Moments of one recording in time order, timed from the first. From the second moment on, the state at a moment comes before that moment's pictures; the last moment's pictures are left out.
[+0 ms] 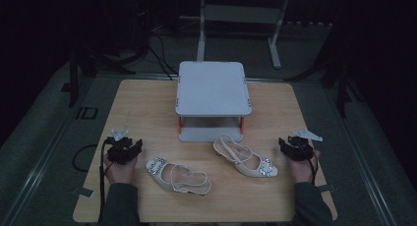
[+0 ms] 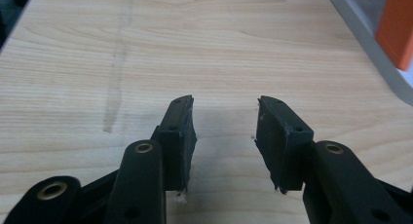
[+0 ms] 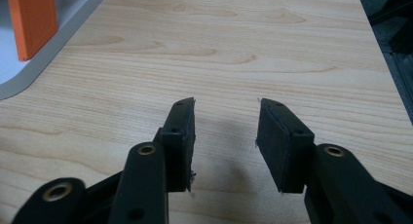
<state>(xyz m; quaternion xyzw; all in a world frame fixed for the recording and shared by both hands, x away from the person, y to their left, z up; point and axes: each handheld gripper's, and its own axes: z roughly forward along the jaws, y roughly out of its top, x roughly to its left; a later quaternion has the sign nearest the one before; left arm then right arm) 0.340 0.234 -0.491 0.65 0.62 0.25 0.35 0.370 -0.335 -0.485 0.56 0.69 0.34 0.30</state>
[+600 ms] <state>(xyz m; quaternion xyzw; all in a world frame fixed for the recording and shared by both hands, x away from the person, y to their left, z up) 0.307 0.209 -0.467 0.67 0.59 0.25 0.37 0.370 -0.335 -0.488 0.56 0.70 0.34 0.28</state>
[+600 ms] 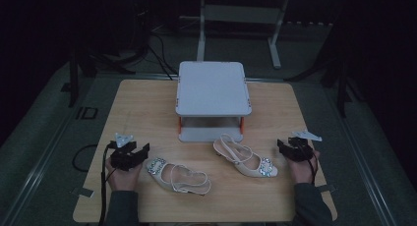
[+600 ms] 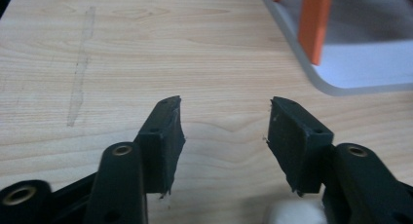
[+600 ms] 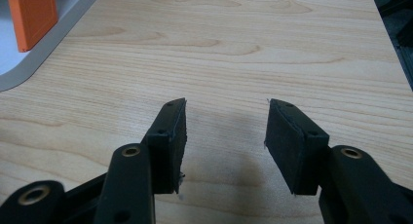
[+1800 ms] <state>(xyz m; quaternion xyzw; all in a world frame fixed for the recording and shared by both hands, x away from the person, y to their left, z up) 0.276 0.164 -0.493 0.70 0.61 0.16 0.34 0.369 -0.340 -0.490 0.58 0.69 0.33 0.28</state>
